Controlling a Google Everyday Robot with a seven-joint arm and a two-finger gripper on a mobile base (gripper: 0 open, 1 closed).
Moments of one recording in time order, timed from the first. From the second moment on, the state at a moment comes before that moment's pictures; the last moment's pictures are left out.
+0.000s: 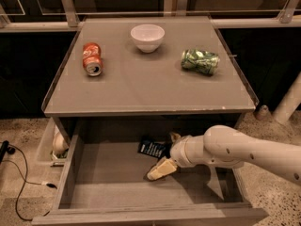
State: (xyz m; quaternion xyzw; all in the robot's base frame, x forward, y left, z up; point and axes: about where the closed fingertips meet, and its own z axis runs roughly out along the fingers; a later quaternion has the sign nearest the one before) arm 0.518 -0.060 0.596 -0.46 0.80 0.19 0.35
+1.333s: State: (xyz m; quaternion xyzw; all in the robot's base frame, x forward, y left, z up) arm 0.526 -0.058 0.594 -0.45 0.79 0.22 0.35
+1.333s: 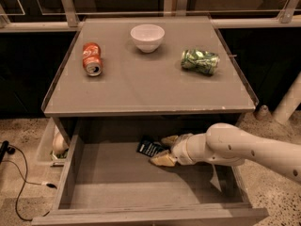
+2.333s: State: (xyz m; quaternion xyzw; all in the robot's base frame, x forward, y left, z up) arm 0.525 -0.058 0.594 -0.45 0.79 0.22 0.35
